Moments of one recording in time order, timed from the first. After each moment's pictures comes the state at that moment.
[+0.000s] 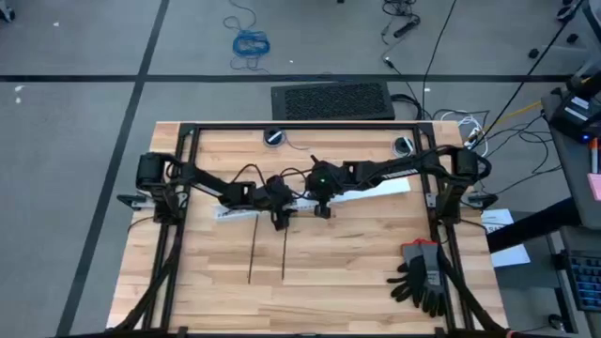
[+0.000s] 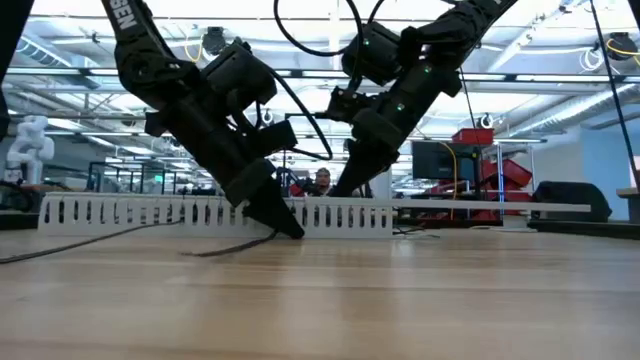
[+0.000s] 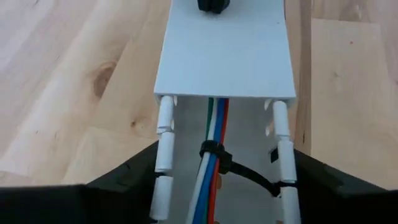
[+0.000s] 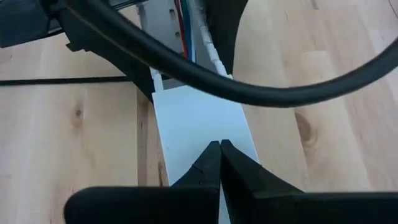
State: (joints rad) left arm 0.07 1.80 0.70 0.33 -0.12 -0.05; right arm -0.14 1.83 1.07 -0.19 -0.04 -0.02
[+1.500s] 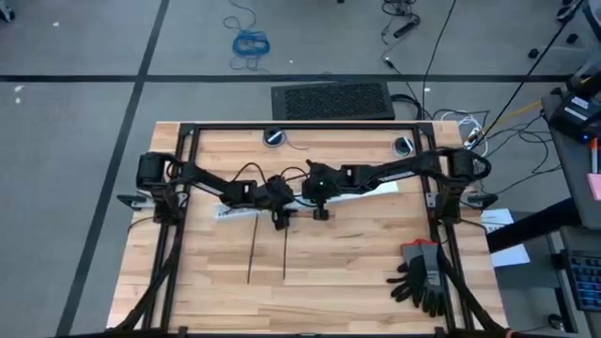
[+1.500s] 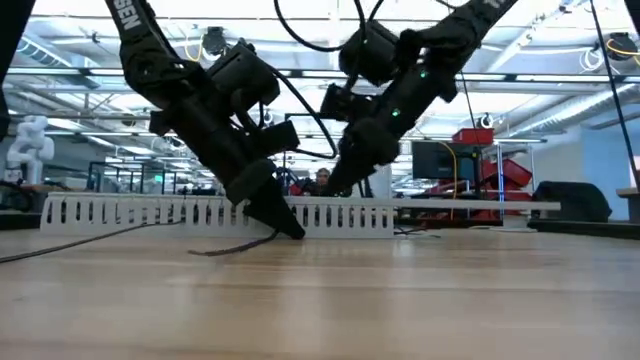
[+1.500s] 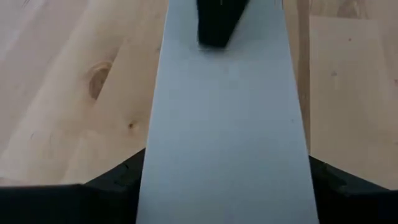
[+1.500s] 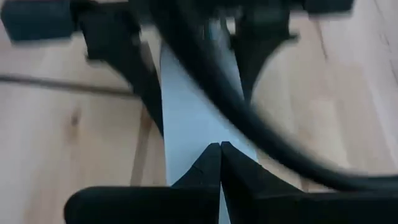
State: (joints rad) left arm 0.07 1.81 0.73 0.30 -0.09 -0.02; right arm -0.12 1.90 1.08 -0.01 -0.04 -0.18
